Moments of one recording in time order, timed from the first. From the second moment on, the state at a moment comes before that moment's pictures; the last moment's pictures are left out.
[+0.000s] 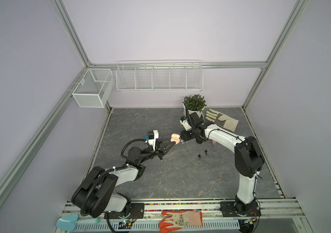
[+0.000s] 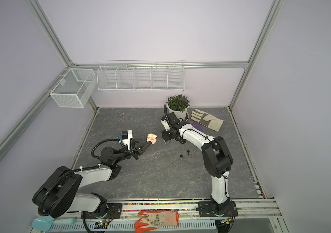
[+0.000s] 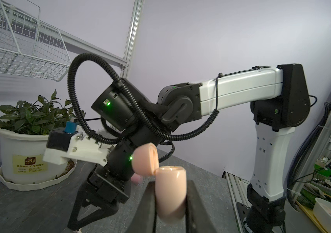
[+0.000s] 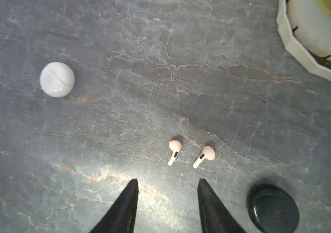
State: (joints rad) left arm -0.52 1.39 0.38 1.38 0.73 -0.50; right arm 0.59 1.98 1.54 -0.61 -0.10 0.11
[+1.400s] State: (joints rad) left arm -0.52 1.37 0.32 1.38 0.64 -0.50; right arm 0.64 2.25 1.76 -0.75 0.03 0.11
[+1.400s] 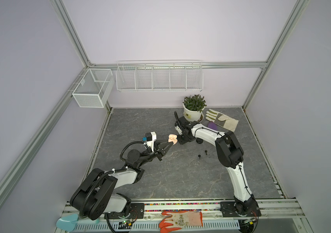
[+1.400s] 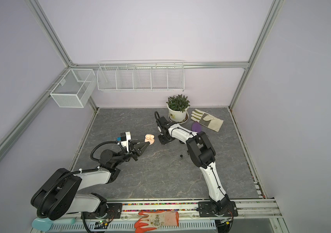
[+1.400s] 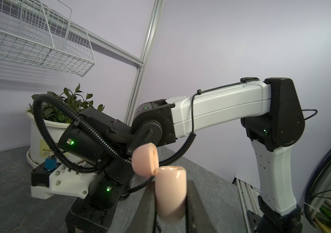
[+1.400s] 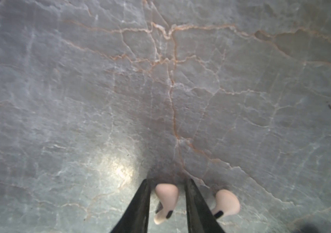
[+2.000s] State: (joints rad) left arm -0.52 1.35 0.30 1.38 0.62 -0.49; right arm 0.64 2.26 1.76 -0.75 0.05 0.11
